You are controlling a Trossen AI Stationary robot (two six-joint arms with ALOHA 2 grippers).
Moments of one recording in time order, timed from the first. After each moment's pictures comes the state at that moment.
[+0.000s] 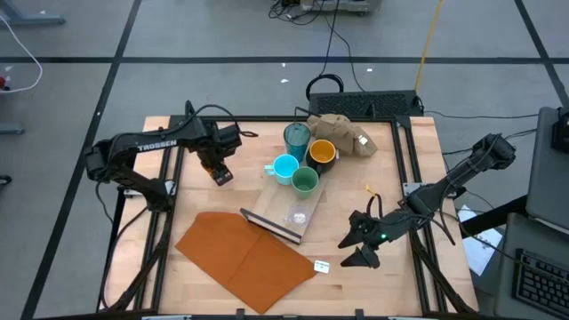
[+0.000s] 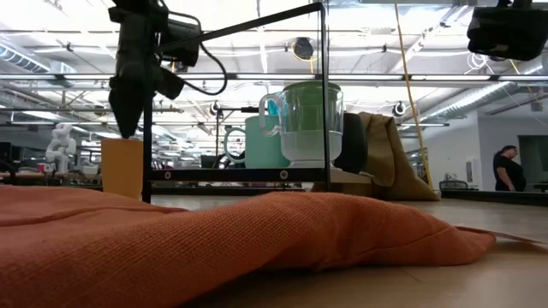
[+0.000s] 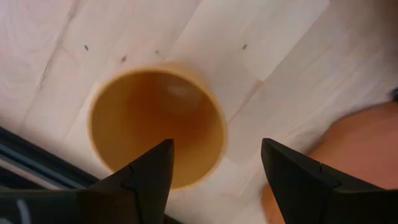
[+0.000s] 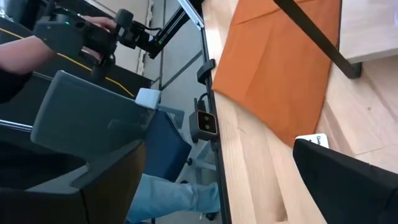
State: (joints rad) left arm 0.44 1.42 1.09 -1.23 0.02 -0.20; right arm 0.59 1.11 0.65 0.02 0.05 1.07
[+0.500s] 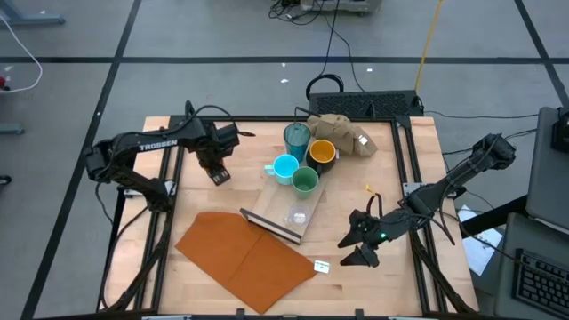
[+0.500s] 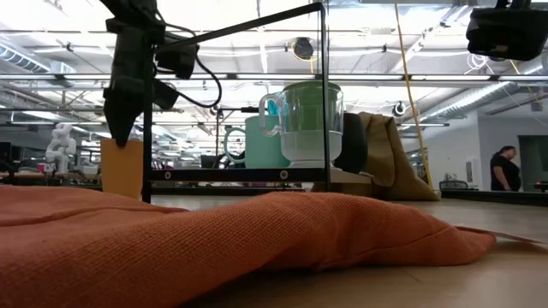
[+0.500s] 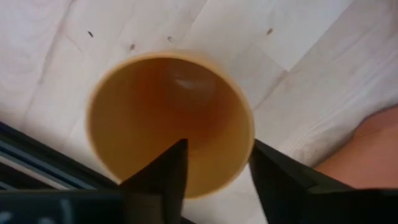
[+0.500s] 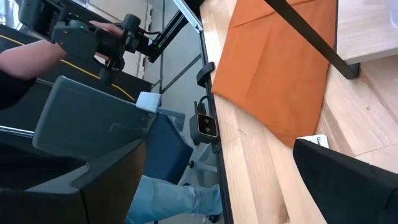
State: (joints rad) left arm 0.49 1.42 1.02 -1.20 0.00 -0.14; right arm 0.59 1.11 0.65 0.02 0.06 1.09
